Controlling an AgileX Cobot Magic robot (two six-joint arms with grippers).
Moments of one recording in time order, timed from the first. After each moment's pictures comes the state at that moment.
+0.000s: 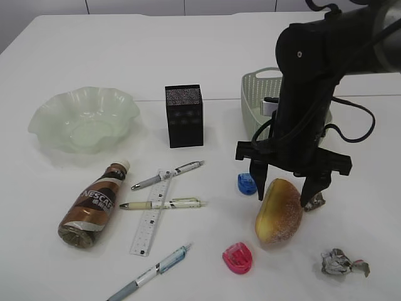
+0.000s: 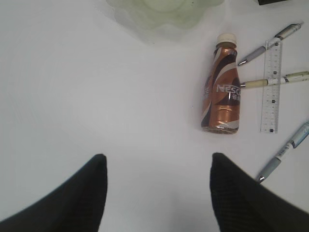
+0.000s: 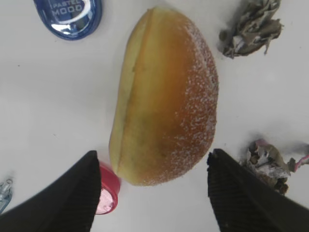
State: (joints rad) left arm -0.08 1.02 -1.10 -0.03 1.16 -0.02; right arm 0.42 1.94 -1.40 0.05 1.14 0.66
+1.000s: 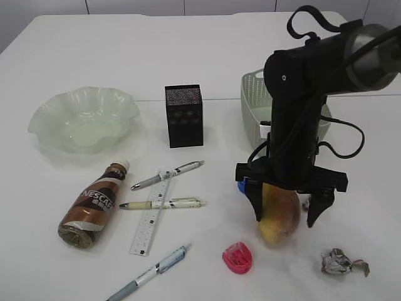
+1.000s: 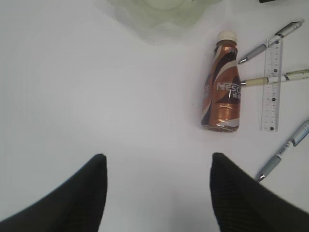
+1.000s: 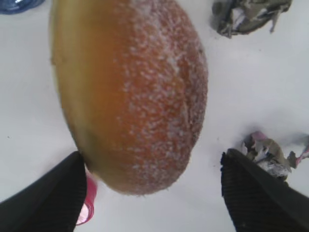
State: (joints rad) left arm -0.08 1.02 -1.10 -0.03 1.16 -0.02; right arm 0.42 2.03 -1.40 0.05 1.19 0.66
